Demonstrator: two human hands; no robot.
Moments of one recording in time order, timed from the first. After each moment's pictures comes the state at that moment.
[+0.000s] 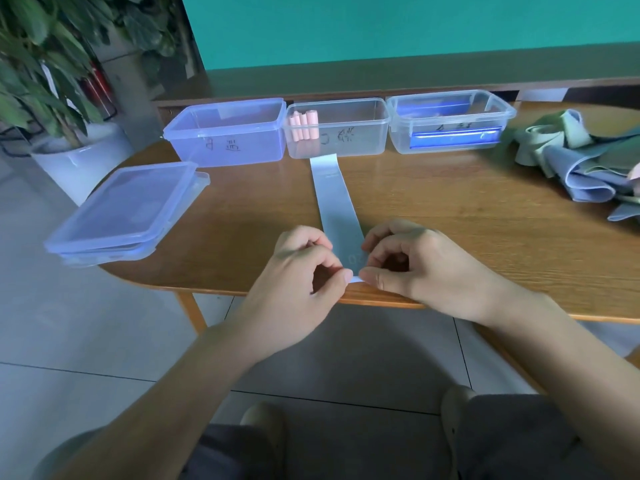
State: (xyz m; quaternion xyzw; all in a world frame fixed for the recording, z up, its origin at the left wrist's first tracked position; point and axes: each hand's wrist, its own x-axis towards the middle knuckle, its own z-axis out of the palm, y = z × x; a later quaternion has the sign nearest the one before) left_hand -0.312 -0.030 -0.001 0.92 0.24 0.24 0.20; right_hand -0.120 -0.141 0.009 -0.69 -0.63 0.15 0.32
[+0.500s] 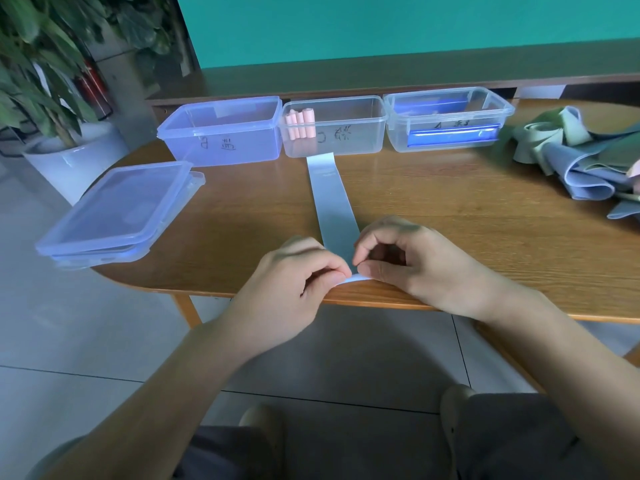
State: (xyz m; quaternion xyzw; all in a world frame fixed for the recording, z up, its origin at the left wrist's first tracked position) left_hand -0.314 -0.021 0.000 0.94 0.14 0.26 0.18; right_hand -0.116 -0.137 0.006 -0.63 -0.66 0.19 0.37
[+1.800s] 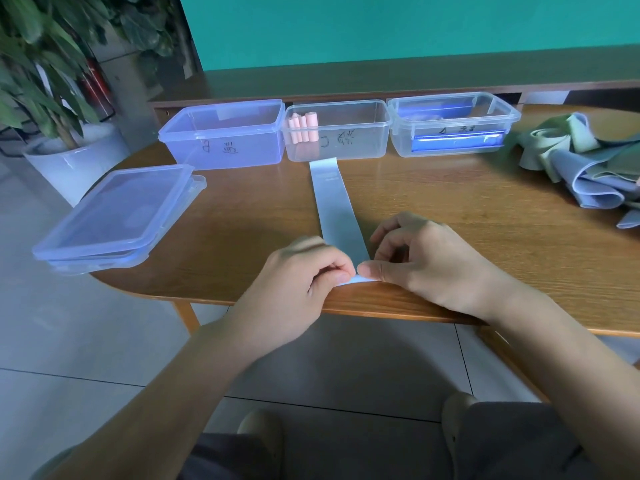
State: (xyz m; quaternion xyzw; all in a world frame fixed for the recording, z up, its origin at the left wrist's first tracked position) left_hand -0.305 -0.016 0.005 0.94 0.16 0.25 0.19; right_hand -0.115 -0.128 0.019 -0.74 -0.58 0.15 0.31
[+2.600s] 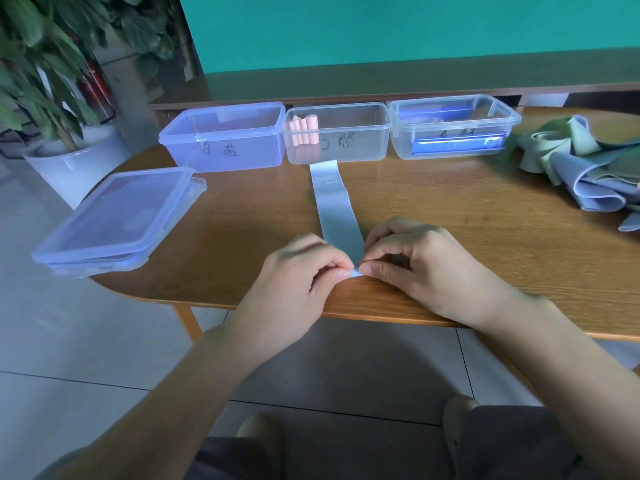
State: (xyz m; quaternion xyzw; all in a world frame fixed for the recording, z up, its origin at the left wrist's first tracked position) left_hand -0.303 -0.016 0.002 0.93 0.19 0.29 0.16; right_hand -0.107 -0.127 0.002 -0.64 -0.68 0.06 0.34
